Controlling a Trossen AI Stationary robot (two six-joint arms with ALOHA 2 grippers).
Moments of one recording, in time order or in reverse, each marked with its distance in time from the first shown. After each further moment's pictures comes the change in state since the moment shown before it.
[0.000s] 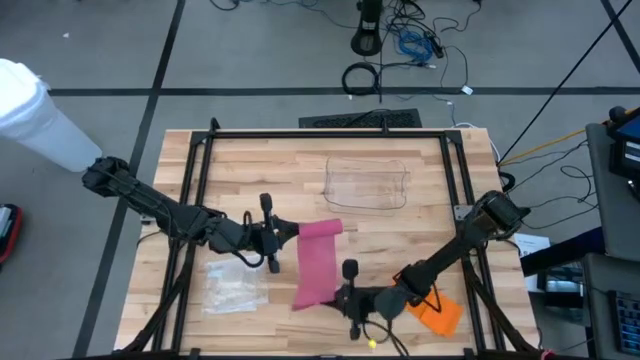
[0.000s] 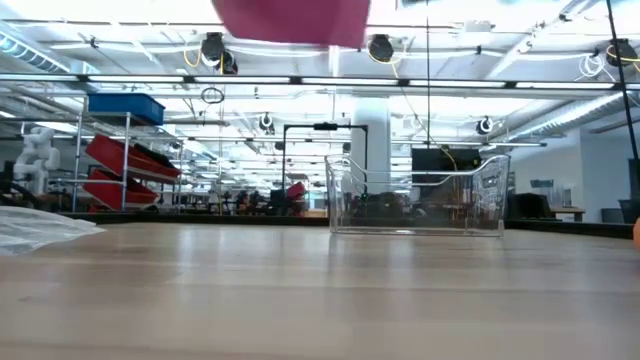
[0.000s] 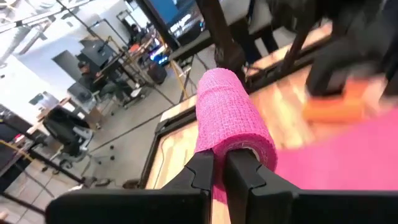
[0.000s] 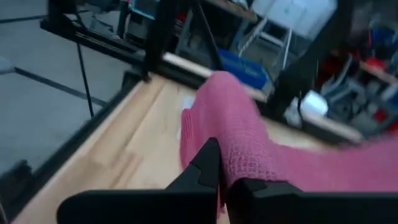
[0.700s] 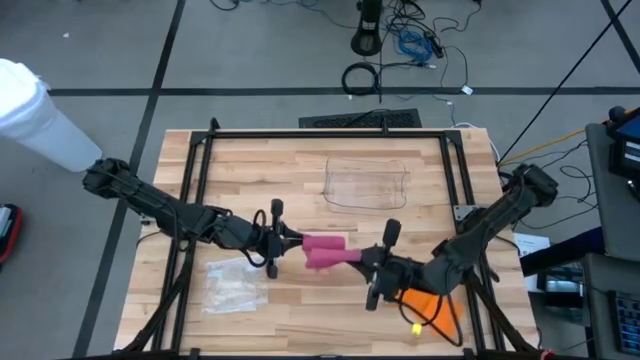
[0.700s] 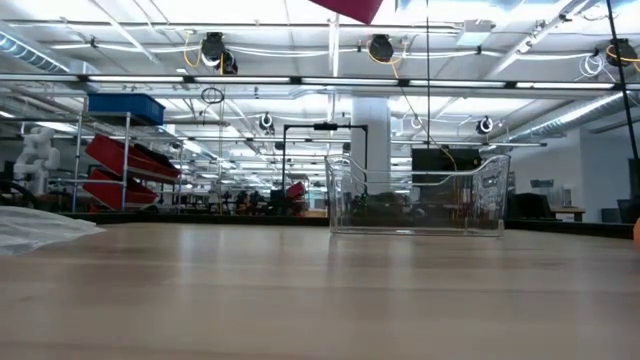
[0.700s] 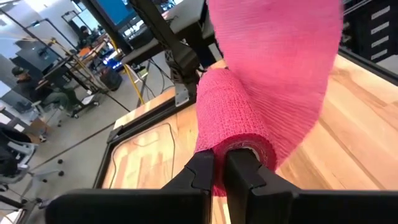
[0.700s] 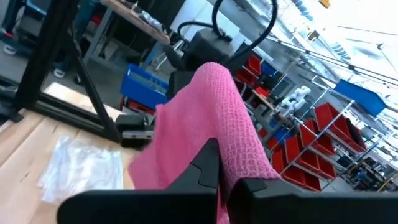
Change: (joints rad) left arm 0.046 0.024 0.000 -0.034 0.235 -0.052; right arm 0.024 -0.373 0.137 -0.277 0.332 -0.337
